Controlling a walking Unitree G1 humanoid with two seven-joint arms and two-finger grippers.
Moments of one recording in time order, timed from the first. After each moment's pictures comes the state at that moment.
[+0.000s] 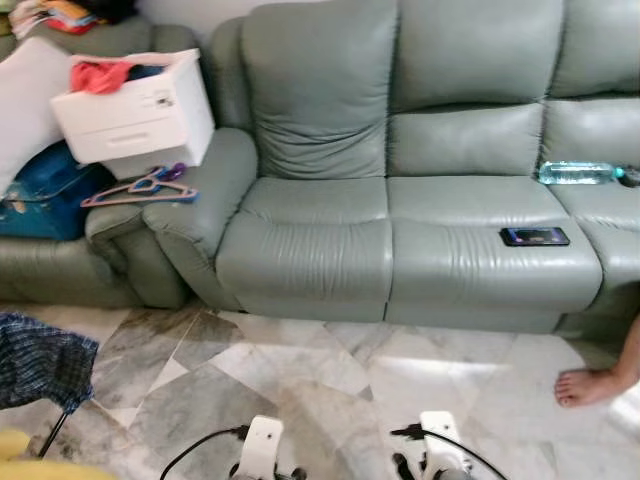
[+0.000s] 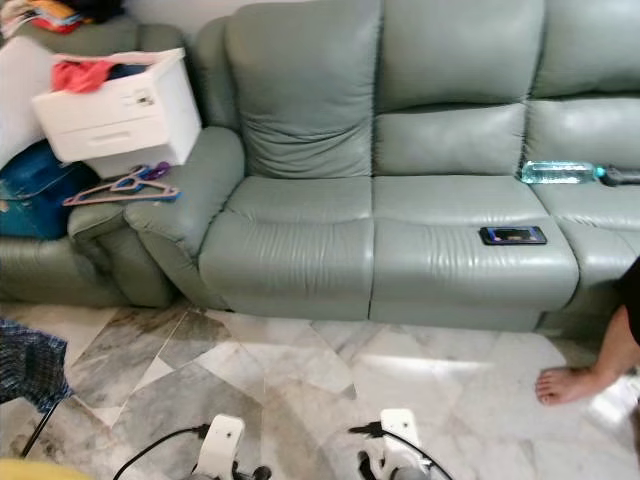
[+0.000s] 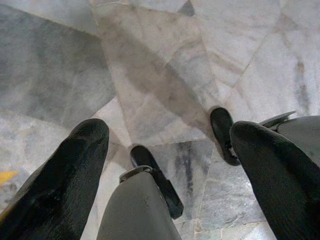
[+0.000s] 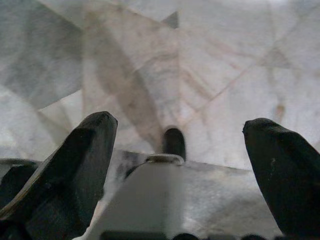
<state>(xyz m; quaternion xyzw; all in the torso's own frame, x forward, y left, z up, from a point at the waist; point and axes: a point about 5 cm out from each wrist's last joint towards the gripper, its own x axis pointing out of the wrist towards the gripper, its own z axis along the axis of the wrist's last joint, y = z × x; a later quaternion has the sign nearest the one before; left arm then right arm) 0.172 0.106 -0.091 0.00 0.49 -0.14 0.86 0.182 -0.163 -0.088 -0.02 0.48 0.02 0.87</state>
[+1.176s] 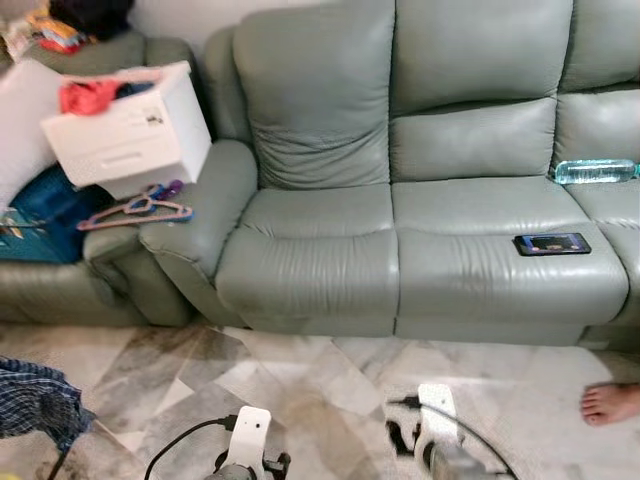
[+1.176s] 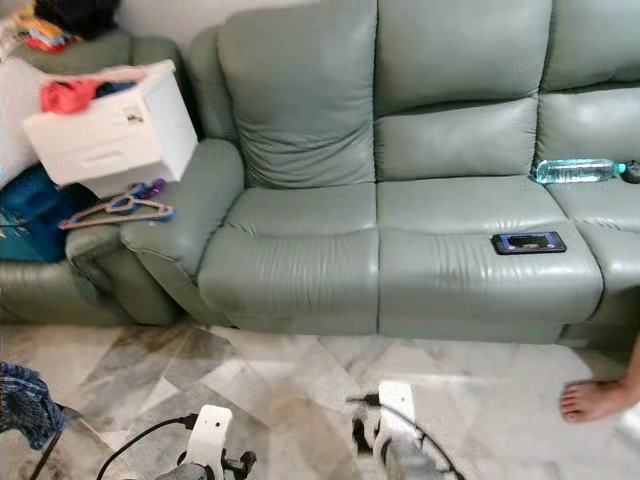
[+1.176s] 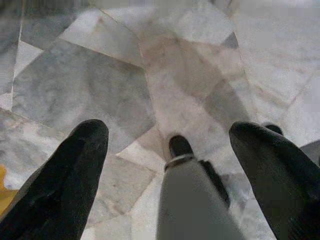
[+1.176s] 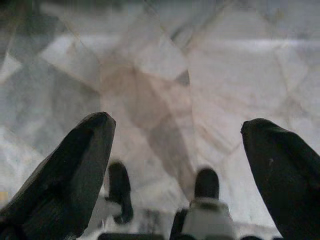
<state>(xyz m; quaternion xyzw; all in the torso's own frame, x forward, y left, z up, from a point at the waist) 0.188 0.124 -0.085 0.02 0.46 -0.10 0.88 0.220 -0.154 -0.067 0.02 0.42 0.00 0.91</state>
